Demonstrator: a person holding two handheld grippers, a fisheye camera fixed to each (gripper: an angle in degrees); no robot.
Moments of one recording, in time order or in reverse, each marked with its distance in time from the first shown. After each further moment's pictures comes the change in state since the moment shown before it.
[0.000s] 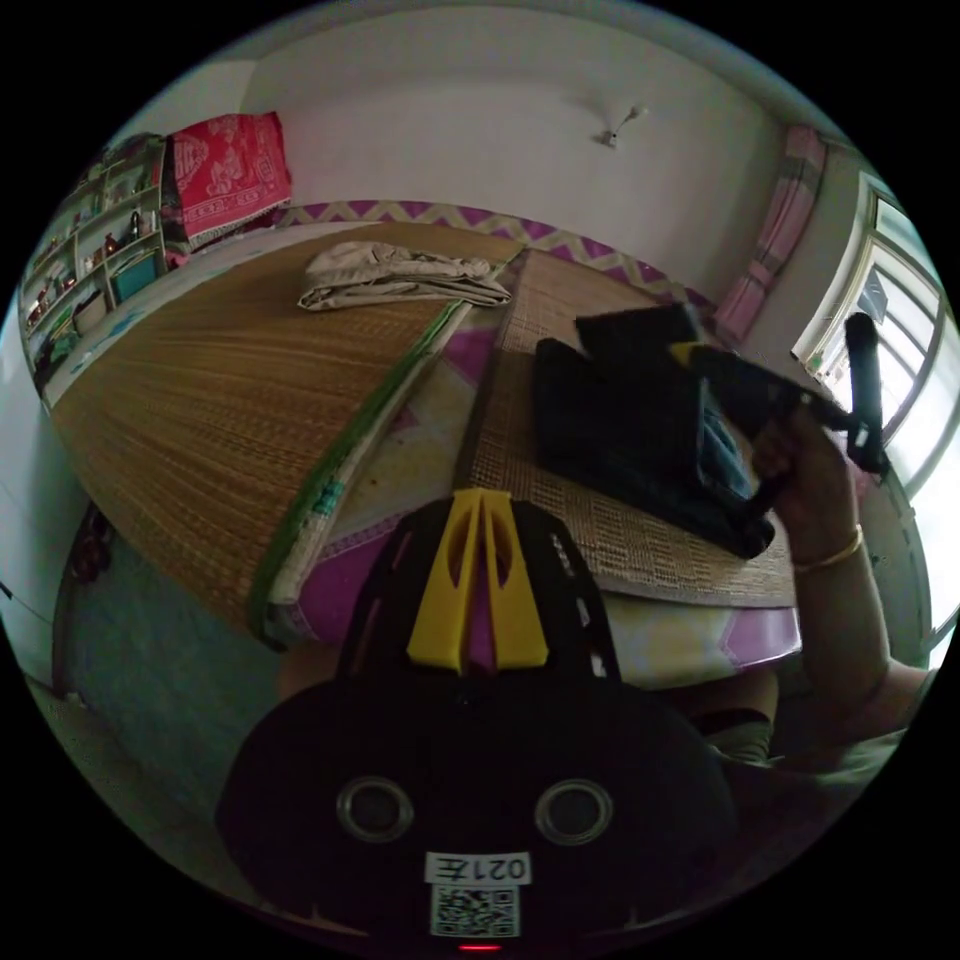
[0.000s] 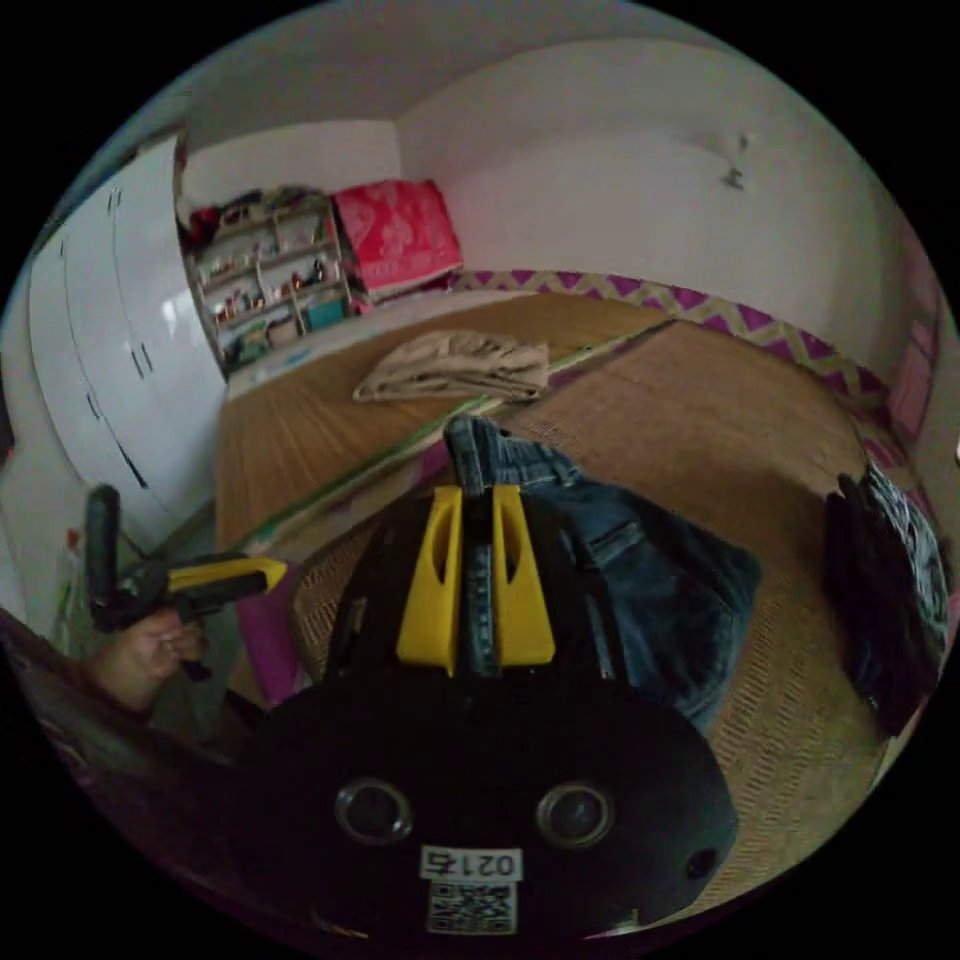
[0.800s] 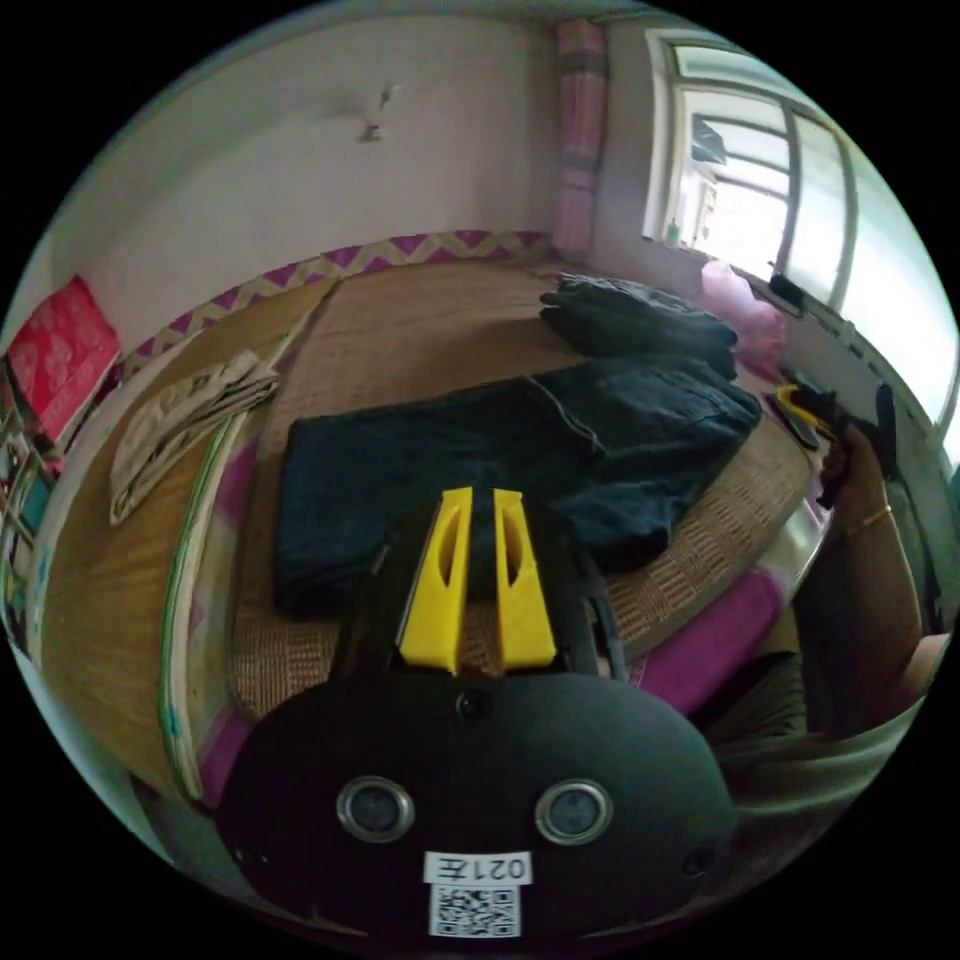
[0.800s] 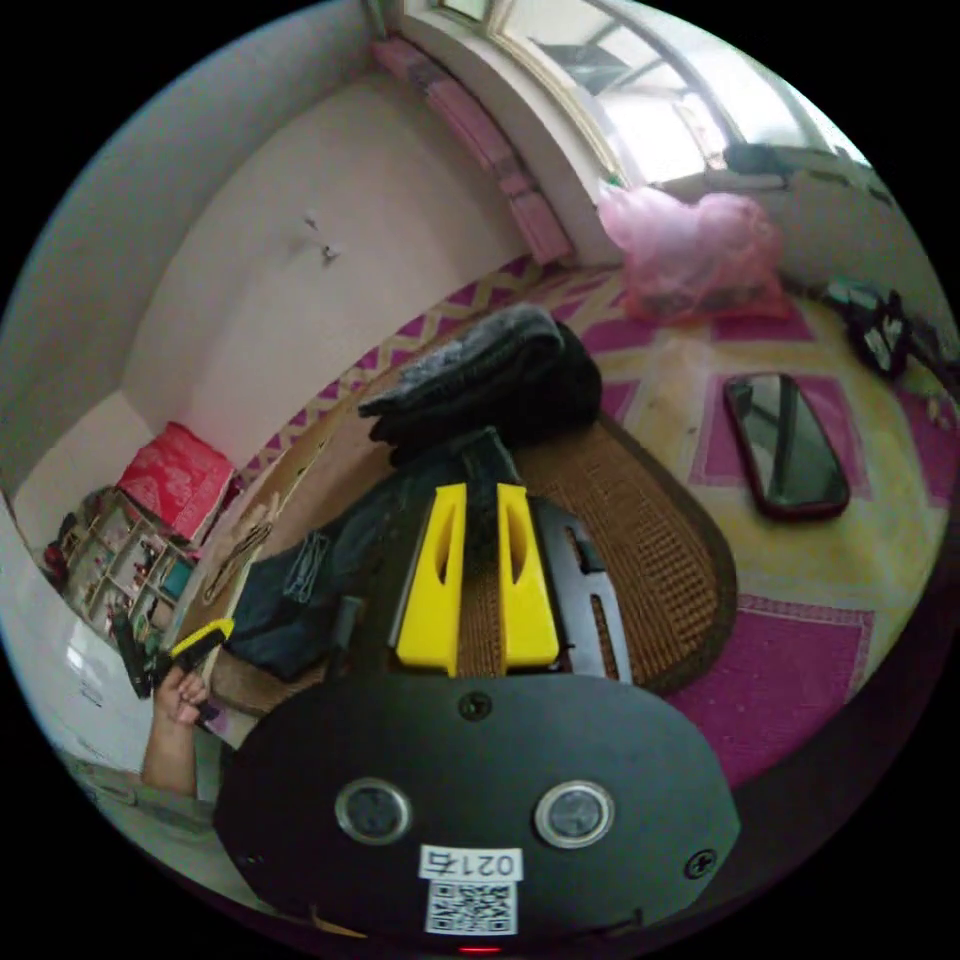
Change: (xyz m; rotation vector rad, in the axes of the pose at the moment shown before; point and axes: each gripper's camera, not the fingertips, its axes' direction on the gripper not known) left arm 0.214 -0.075 0.079 0.010 0.140 0.524; right arm 0.351 0.250 -0.346 0.297 0.339 0.782
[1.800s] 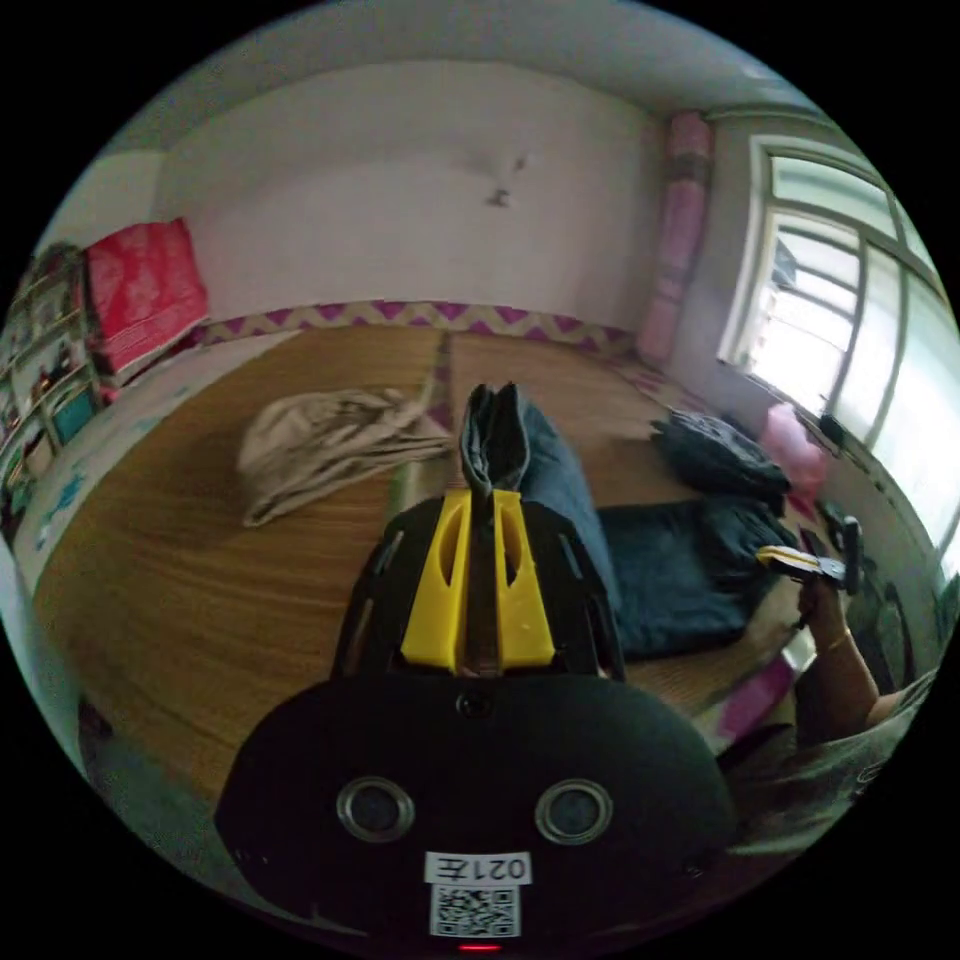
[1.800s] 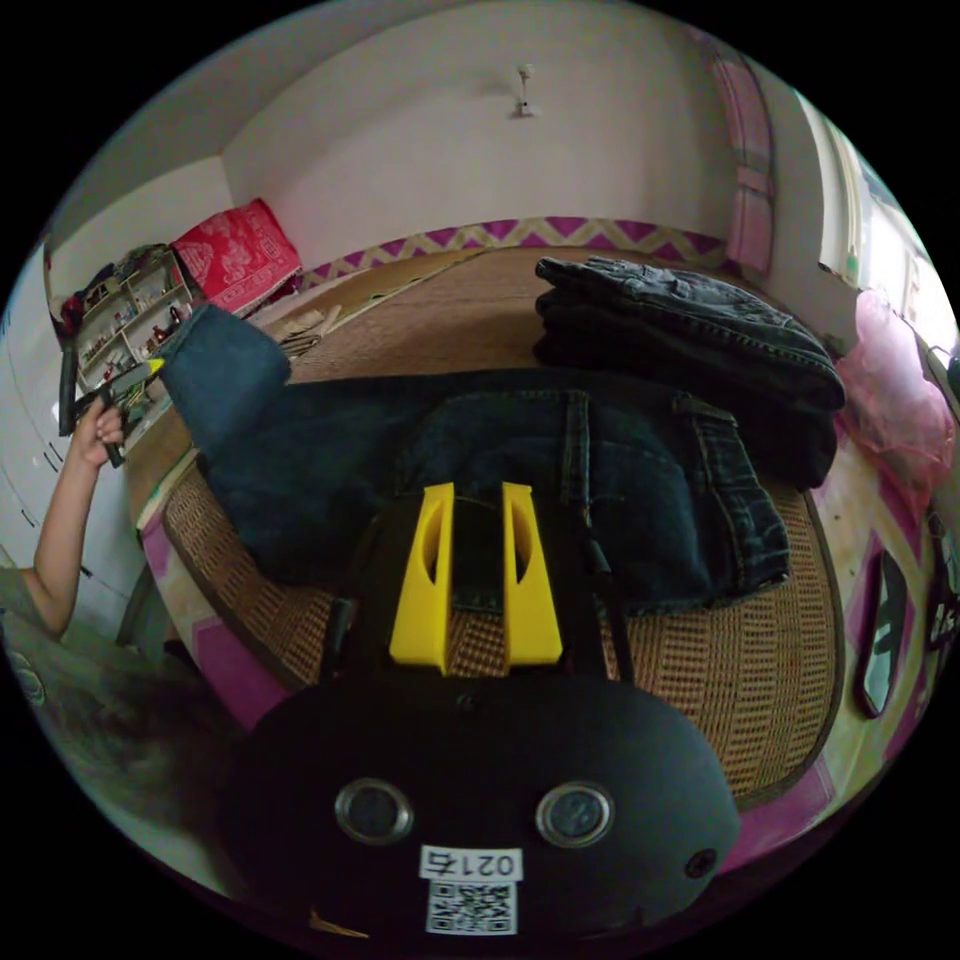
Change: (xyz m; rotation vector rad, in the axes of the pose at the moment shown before) left arm -0.317 -0.052 -0.102 0.199 -0.119 -0.306; right arm -0.163 0.012 0.104 -0.317 -0.022 -0.513
